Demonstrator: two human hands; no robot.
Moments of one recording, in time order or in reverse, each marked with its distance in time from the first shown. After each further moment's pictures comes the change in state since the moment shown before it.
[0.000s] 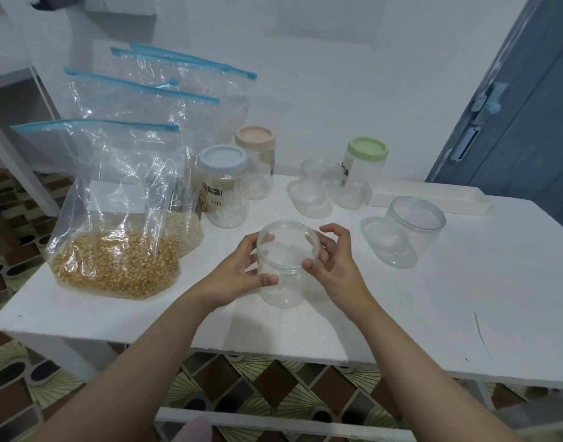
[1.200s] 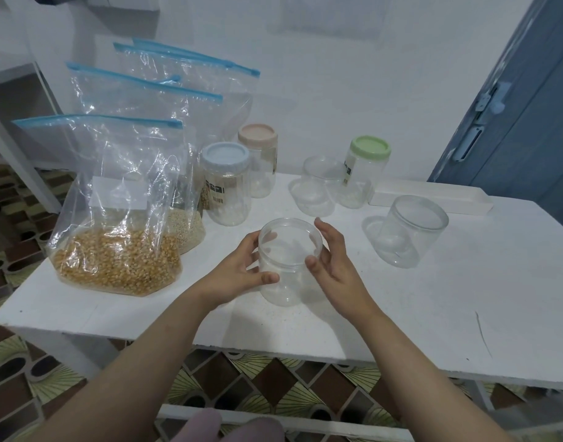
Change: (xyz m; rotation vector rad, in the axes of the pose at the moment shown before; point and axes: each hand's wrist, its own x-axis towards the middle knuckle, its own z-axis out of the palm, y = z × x) left_hand 0.001 -0.007 -0.004 -0.008 -0.007 0.013; right_hand -0.011 -0.005 0.006 -0.185 -0.060 -0.100
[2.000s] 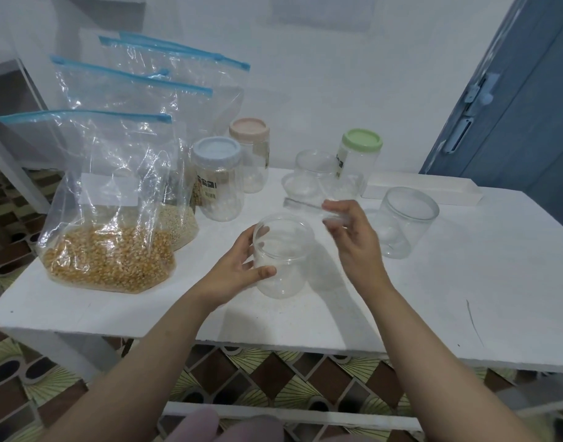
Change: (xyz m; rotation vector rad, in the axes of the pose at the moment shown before) left_hand -0.004 -0.004 0.010 0.054 0.033 0.037; right_hand 0.014 -0.029 -0.026 -0.011 0.325 -0.072
